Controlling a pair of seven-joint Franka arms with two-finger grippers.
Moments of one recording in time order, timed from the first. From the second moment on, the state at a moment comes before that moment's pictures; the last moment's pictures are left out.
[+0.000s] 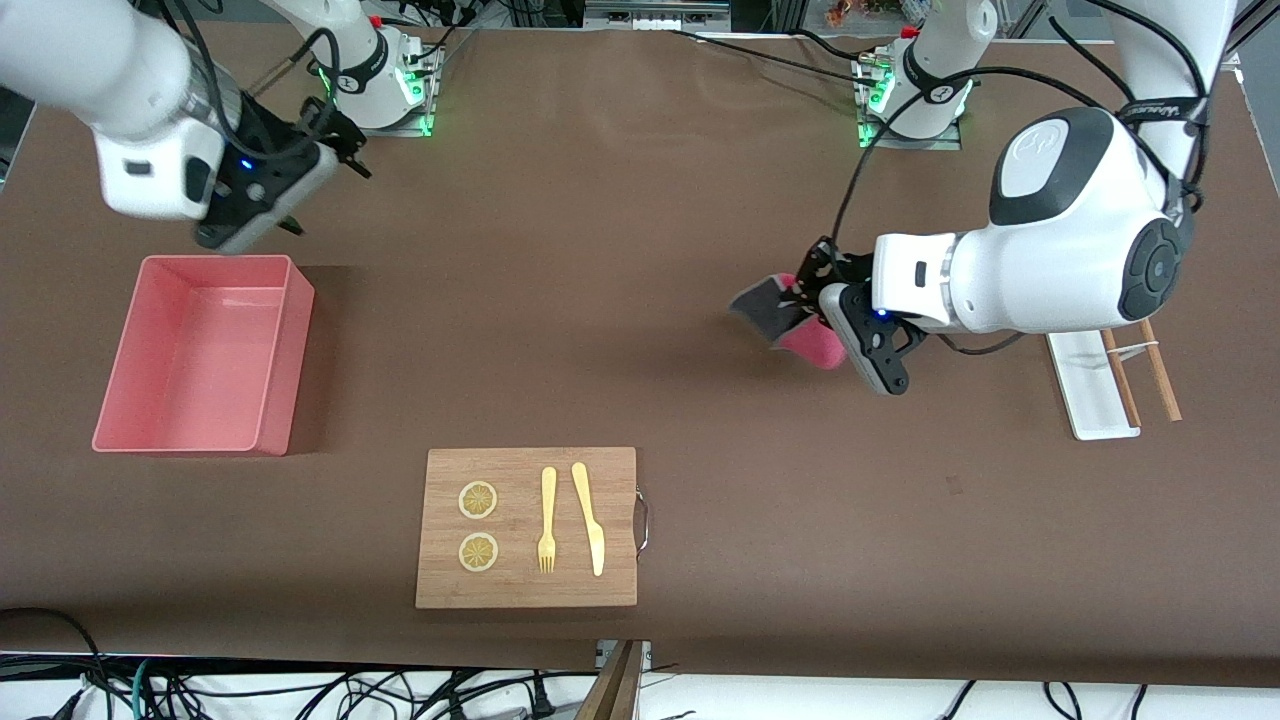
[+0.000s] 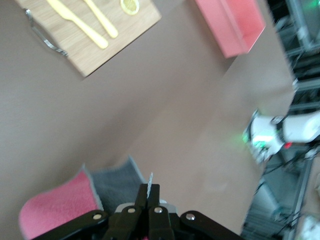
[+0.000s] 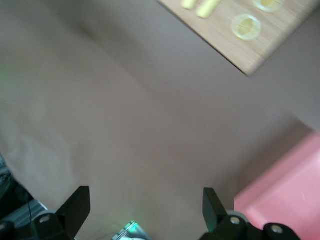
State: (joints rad) left arm 0.11 0.43 -0.53 -1.41 -0.51 1.72 0.38; right arm 0.23 0.13 0.08 -1.46 0.21 1.45 -0.48
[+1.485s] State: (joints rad) left arm -0.17 0.46 -0.53 -1.42 -0.77 2.27 -0.15; right arm 0.33 0.41 0.13 -1.56 0.71 1.92 -1.25
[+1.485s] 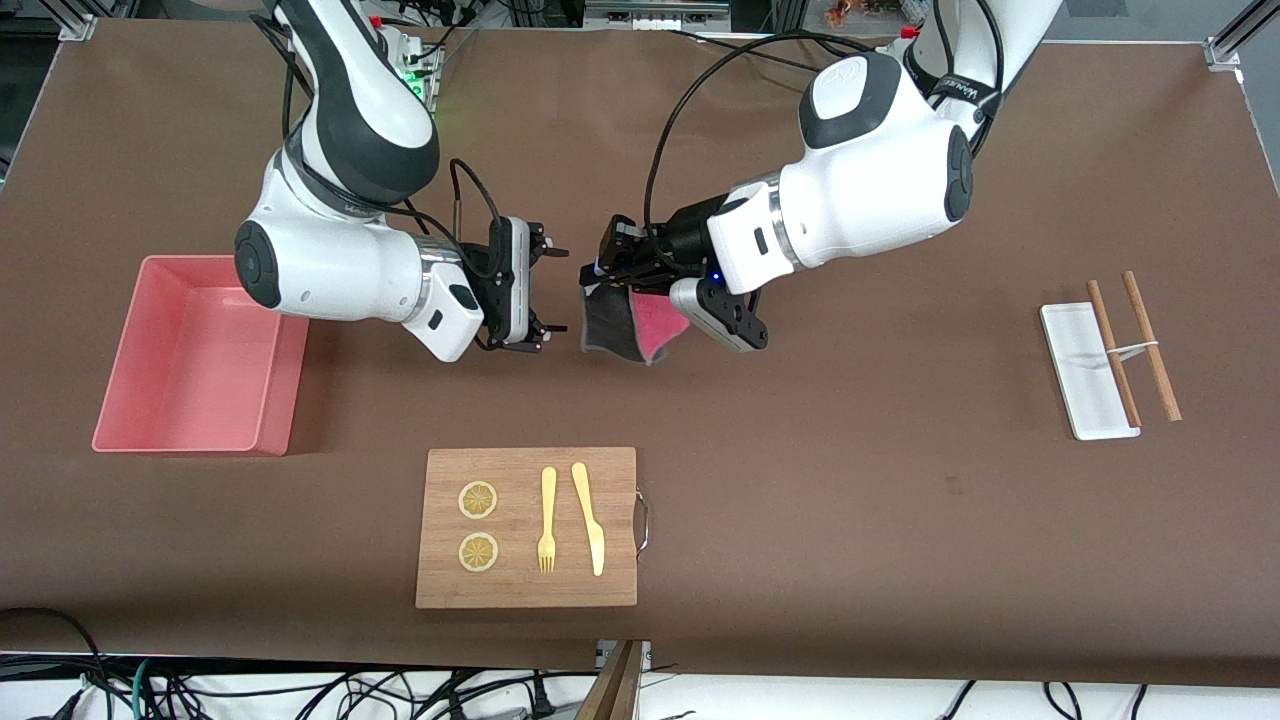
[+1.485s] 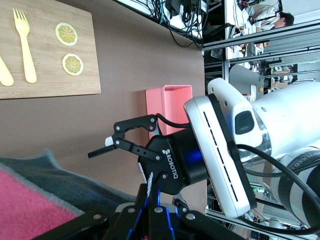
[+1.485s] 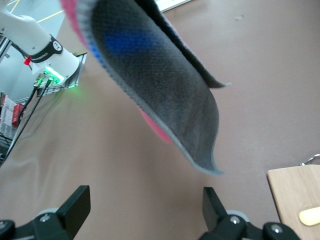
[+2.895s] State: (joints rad) left arm -0.17 0.46 -0.53 -1.42 -0.77 2.27 -0.15; right arm 0.38 0.45 0.13 -1.55 0.71 2.05 -1.19
